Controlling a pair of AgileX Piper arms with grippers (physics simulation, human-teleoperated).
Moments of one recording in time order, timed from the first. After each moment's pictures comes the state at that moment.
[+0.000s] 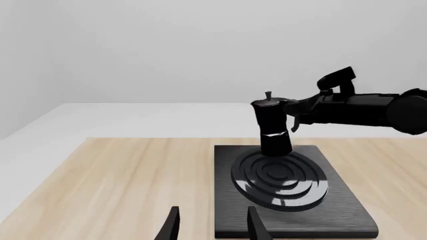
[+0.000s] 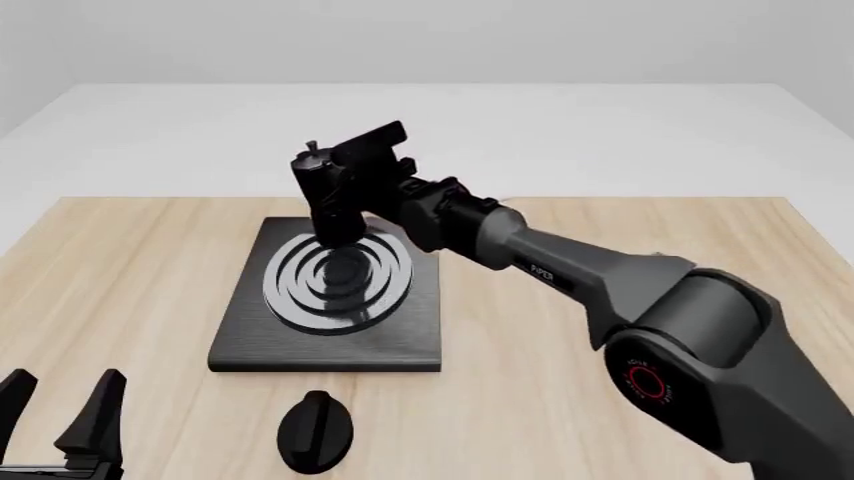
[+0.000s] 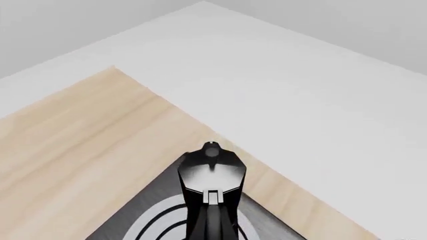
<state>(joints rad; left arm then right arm) 0.00 0.01 0.00 0.00 0.00 0.69 2.24 -1.88 0.01 -0.03</state>
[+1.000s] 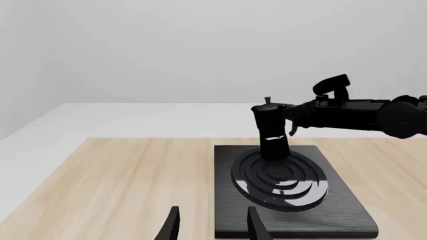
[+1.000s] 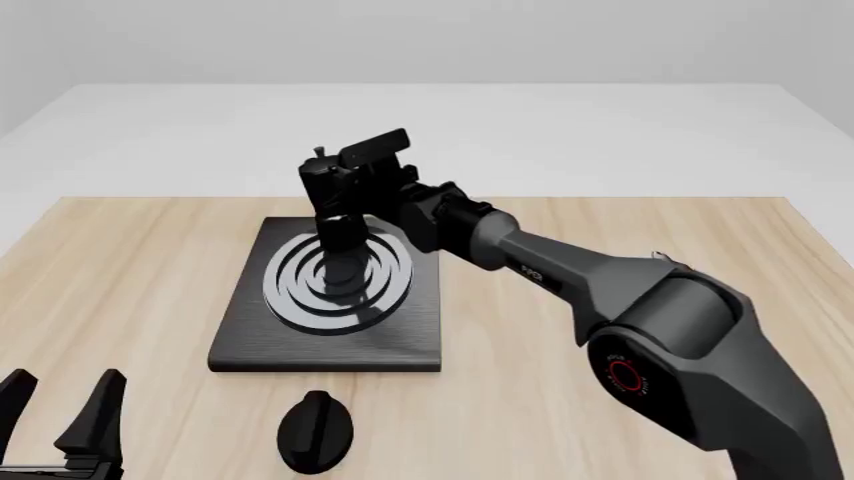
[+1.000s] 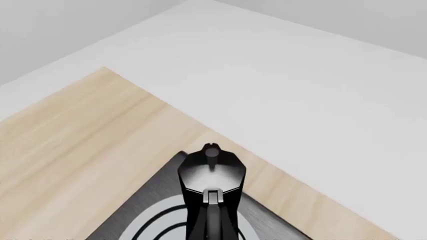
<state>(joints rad) 0.00 0.01 0.00 0.00 0.00 0.67 2.30 -1.93 0.01 0.00</state>
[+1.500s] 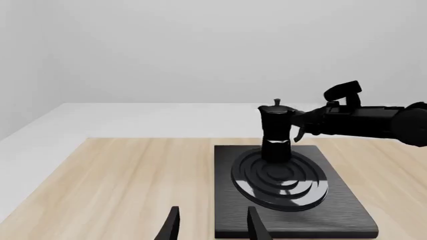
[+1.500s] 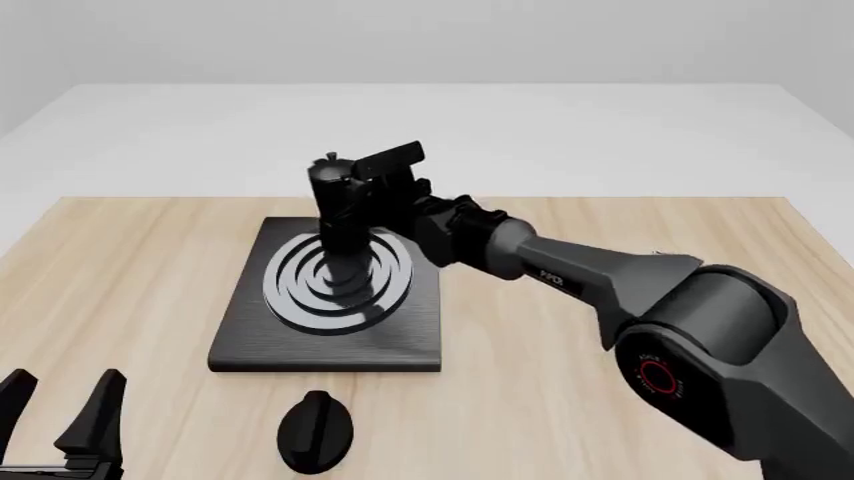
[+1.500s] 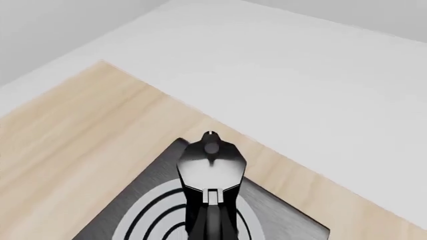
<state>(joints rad) 0.00 0.01 0.00 0.00 0.00 0.67 2.22 -1.75 -0.06 0.02</state>
